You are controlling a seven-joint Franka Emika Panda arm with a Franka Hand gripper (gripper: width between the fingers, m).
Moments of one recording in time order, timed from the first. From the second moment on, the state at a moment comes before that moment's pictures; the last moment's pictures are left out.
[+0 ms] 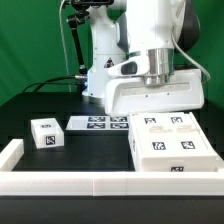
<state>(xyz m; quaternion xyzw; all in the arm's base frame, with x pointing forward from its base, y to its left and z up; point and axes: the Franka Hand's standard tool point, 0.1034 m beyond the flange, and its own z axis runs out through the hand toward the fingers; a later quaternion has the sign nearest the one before) 0.501 0.071 0.048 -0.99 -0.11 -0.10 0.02</state>
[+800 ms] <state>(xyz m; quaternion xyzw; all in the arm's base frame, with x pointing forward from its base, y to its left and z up) 0.514 0.076 0.086 -0.99 -0.12 -0.09 0.02</state>
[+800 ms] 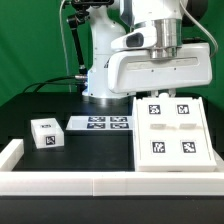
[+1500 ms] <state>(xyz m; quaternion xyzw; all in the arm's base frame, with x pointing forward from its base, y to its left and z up) 0.524 0.075 0.105 -0.99 -0.12 -0.05 0.03</state>
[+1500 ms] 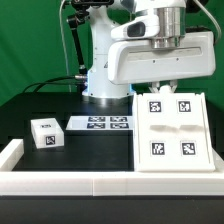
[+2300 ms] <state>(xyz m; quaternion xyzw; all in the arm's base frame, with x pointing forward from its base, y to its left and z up) 0.533 0.072 0.119 -0.99 -0.12 -0.04 0.03</state>
